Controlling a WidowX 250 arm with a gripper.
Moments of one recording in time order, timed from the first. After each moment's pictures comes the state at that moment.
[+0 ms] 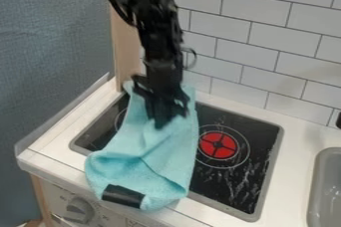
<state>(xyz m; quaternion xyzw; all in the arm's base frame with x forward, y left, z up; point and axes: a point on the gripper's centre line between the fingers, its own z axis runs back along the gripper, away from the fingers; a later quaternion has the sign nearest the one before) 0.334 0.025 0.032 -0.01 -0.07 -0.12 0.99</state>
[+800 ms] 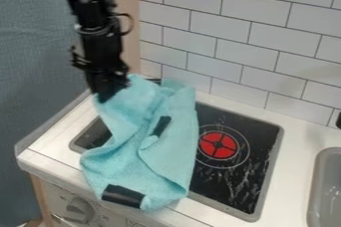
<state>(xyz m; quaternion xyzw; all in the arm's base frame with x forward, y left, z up) 0.300 0.110 0.056 0.02 -0.08 -0.07 0.99</state>
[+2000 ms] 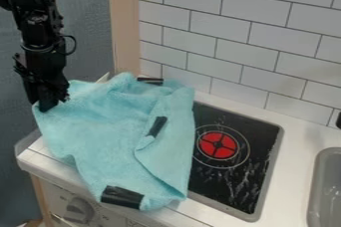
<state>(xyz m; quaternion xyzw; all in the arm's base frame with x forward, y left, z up) 0.284 0.190 0.029 0.11 -0.04 -0.06 0.99</state>
